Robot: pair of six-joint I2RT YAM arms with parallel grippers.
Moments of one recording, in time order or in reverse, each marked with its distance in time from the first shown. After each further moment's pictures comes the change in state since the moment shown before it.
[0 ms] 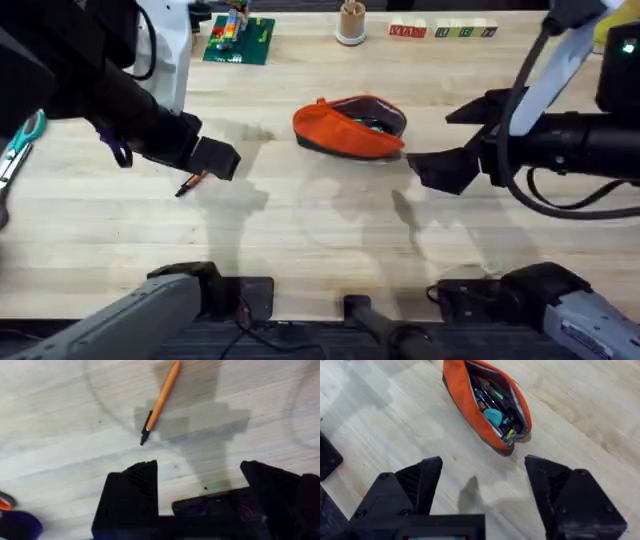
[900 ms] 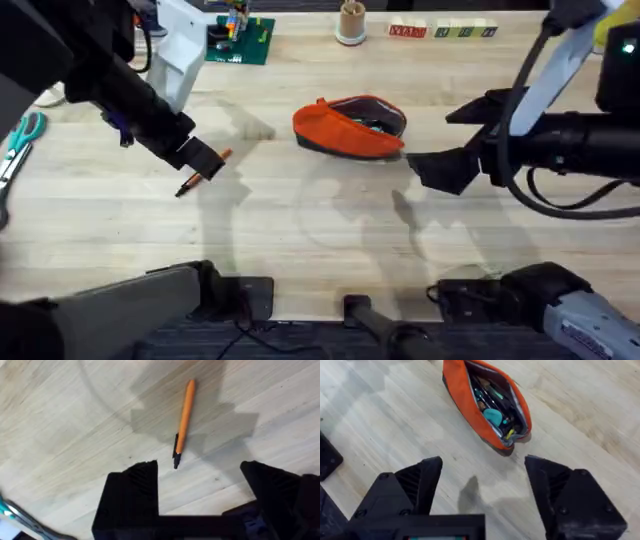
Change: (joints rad) left arm 0.099 0.160 0.000 0.136 0.002 0.423; right arm 0.000 0.000 0.000 0.000 0.000 0.000
